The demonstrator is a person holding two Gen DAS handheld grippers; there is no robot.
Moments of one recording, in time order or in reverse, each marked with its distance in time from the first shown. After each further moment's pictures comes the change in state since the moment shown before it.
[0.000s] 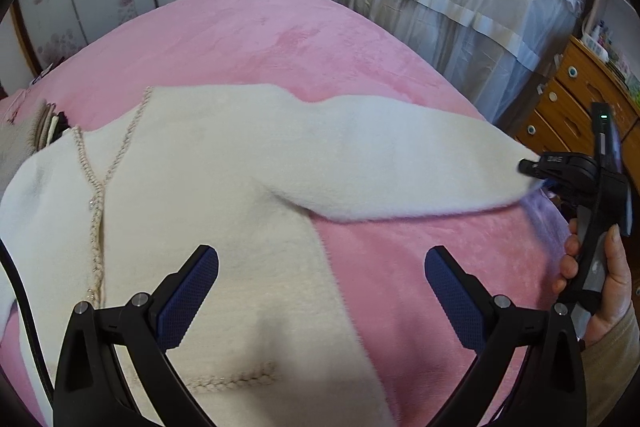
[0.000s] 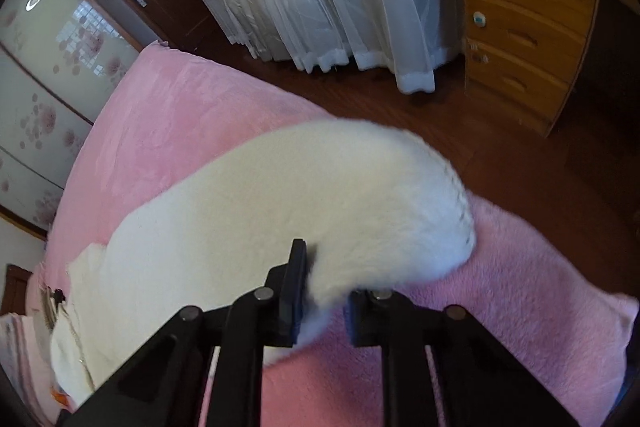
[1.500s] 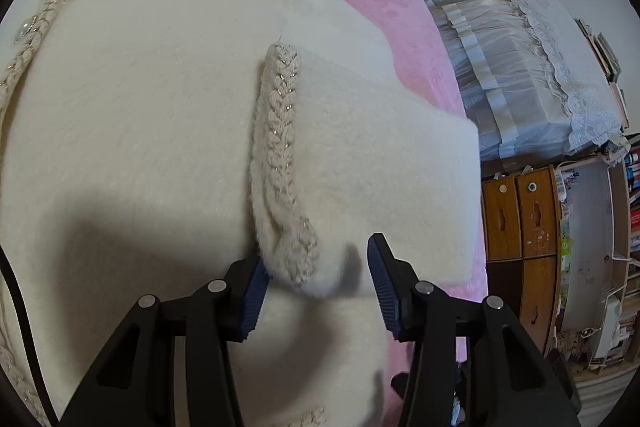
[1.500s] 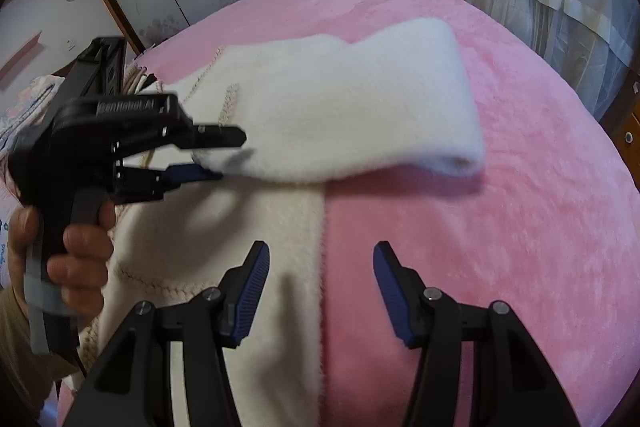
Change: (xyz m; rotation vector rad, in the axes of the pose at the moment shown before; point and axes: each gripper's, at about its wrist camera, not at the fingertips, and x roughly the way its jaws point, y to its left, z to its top) left arm 0.133 0.143 -0.005 -0.518 0.223 -0.437; right arm -0.039 0.162 -0.194 -0.602 0.154 0.269
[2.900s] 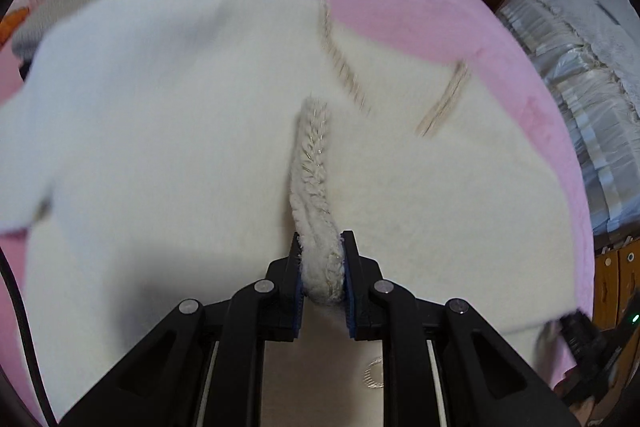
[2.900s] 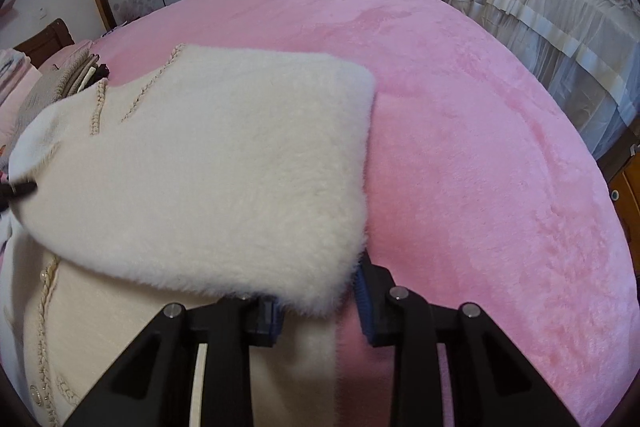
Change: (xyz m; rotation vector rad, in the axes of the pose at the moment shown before) left arm -0.143 0.159 0.034 -0.066 -0.256 0.429; right arm 0.090 0.035 0.087 -0.108 0.002 -0.192
